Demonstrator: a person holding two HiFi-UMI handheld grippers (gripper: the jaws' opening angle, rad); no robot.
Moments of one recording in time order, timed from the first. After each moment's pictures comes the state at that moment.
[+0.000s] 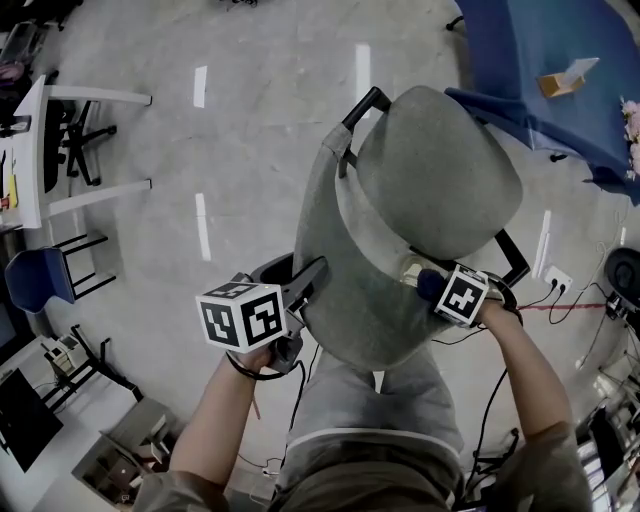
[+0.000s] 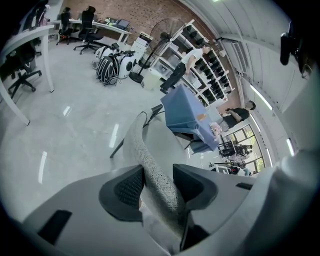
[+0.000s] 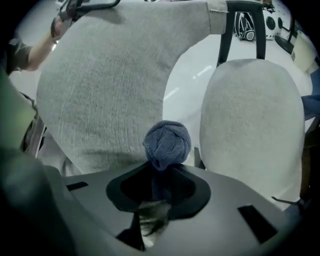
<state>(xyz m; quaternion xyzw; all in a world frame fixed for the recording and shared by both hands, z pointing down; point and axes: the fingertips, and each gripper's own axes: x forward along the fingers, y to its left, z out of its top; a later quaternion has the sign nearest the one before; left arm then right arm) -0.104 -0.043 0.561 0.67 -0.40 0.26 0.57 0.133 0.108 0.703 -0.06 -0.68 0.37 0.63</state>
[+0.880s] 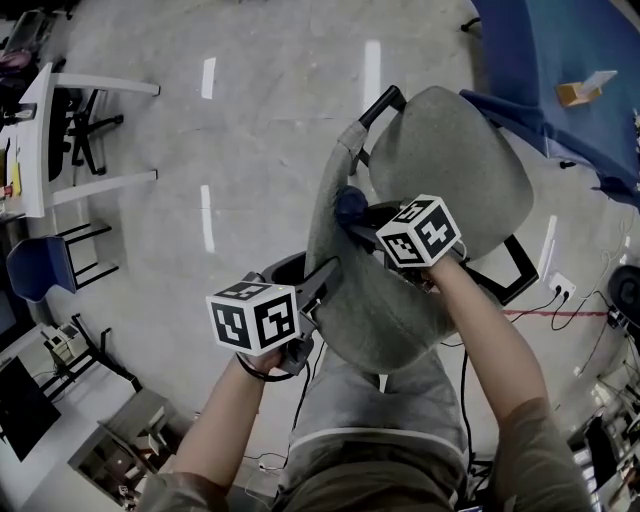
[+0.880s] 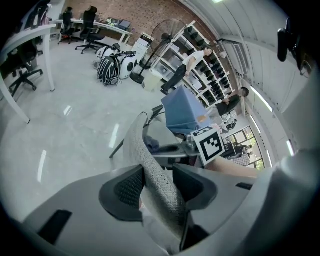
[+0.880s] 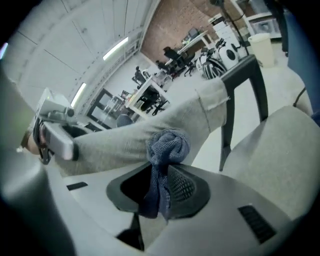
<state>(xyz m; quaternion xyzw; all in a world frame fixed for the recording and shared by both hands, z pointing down) -0.104 -0.044 0.562 0.67 -0.40 0.25 0.57 -0.076 -0.074 0.660 0.10 -0.83 0.47 0.30</state>
